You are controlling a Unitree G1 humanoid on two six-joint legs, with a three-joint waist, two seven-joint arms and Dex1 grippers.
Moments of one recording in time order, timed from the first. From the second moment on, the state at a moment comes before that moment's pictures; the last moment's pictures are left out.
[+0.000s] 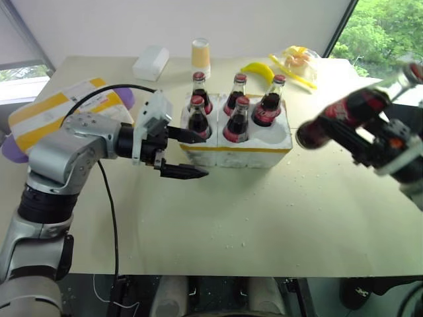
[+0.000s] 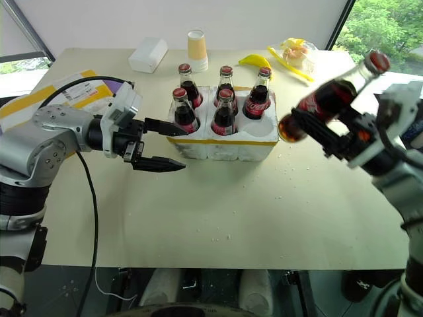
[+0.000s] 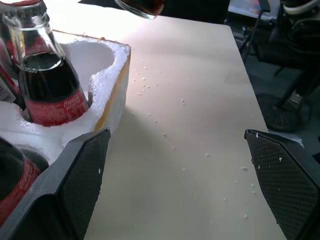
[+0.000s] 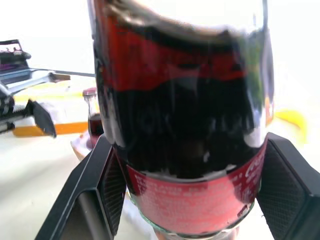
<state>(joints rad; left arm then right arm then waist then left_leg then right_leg) -0.75 0.76 -0.09 -0.22 -0.62 0.80 -1.22 -0.35 -0.81 -0.42 -0.39 1.01 0.71 0.50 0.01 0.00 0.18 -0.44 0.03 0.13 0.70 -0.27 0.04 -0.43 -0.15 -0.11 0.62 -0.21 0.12</state>
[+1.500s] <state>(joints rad) -0.53 0.82 0.07 -0.39 -0.72 0.84 -0.99 -0.67 -0.61 -0.01 0.15 0.43 0.51 0.84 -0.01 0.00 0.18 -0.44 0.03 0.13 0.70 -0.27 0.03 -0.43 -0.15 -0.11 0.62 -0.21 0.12</state>
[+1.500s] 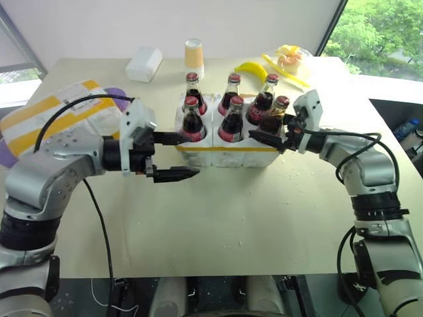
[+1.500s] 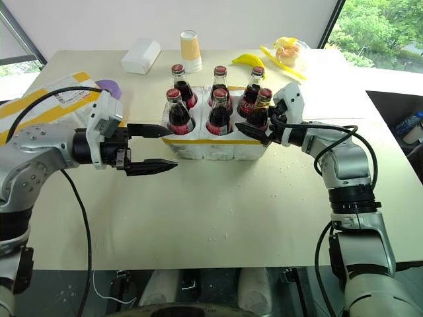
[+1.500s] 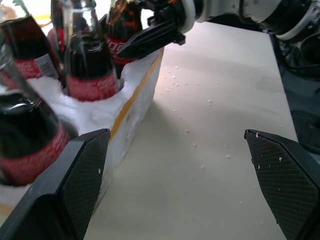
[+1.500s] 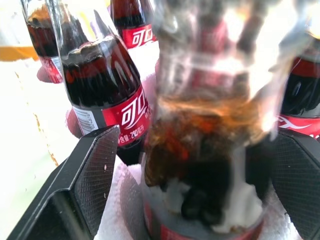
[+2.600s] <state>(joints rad) 0.24 1.04 0.54 0.06 0.29 0.19 -0.41 -0.61 -0.97 -0.34 -0.12 0.77 0.73 1.10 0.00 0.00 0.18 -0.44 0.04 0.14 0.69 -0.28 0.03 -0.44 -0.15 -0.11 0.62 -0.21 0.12</state>
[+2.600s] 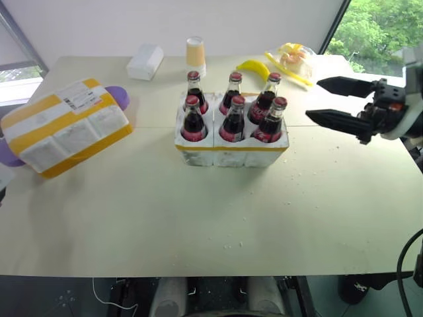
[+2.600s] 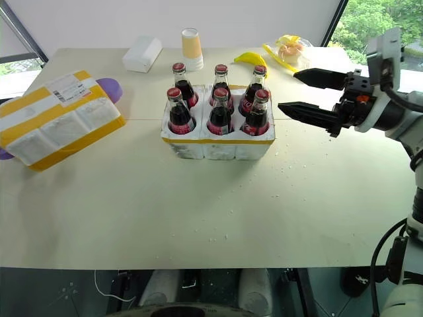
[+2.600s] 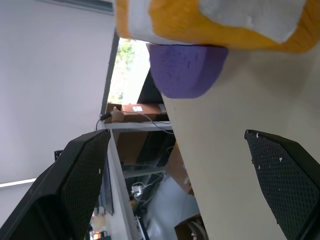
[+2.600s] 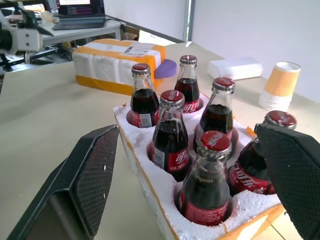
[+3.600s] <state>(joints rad) -0.59 1.01 -0.07 1.13 0.48 -0.23 -0.05 -0.50 -1.05 -0.51 -0.21 0.85 0.79 1.01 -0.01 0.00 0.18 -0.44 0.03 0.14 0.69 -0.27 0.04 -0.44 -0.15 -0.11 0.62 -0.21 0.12</state>
